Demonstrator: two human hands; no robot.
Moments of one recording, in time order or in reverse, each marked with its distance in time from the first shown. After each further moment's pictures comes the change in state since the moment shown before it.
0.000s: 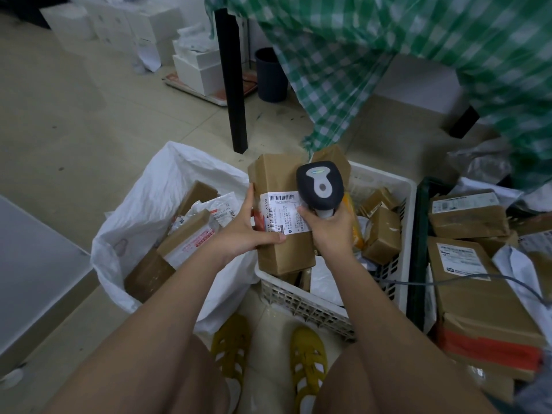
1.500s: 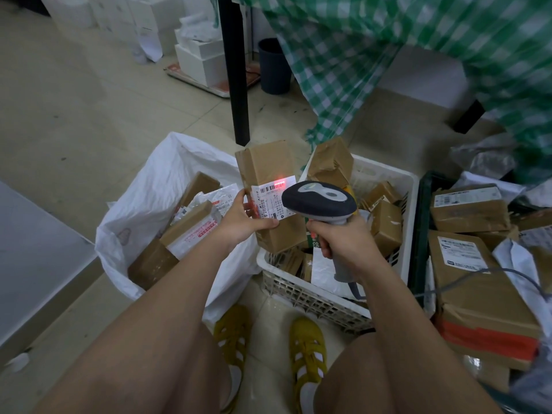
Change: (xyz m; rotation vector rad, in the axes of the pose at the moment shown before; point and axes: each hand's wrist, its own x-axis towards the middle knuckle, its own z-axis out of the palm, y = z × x) left_hand 0.006 -0.006 0.000 0.017 0.212 0.008; right_hand -0.037 -0.028 -0.038 -0.093 -0.302 0.197
